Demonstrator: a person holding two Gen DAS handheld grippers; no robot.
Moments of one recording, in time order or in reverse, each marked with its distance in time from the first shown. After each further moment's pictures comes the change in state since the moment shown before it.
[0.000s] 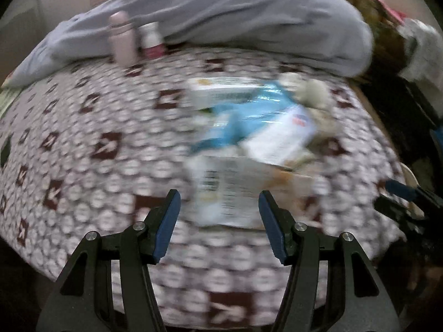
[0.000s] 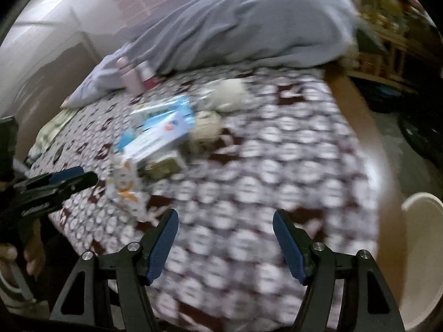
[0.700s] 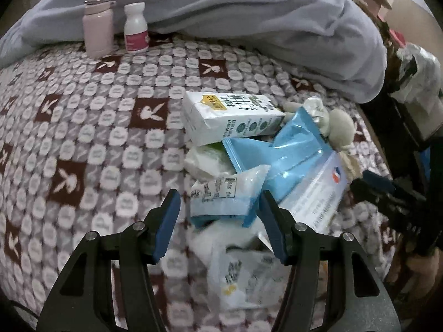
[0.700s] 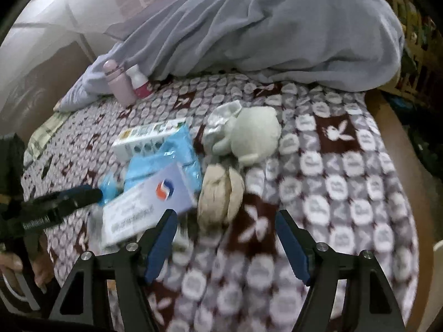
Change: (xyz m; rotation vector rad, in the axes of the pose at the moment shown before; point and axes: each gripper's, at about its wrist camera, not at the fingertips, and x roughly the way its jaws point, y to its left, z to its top) left arm 0.083 0.027 0.063 -0.032 0.042 -0.195; right arm 0.081 0.000 0.085 0.028 -0.009 -0.011
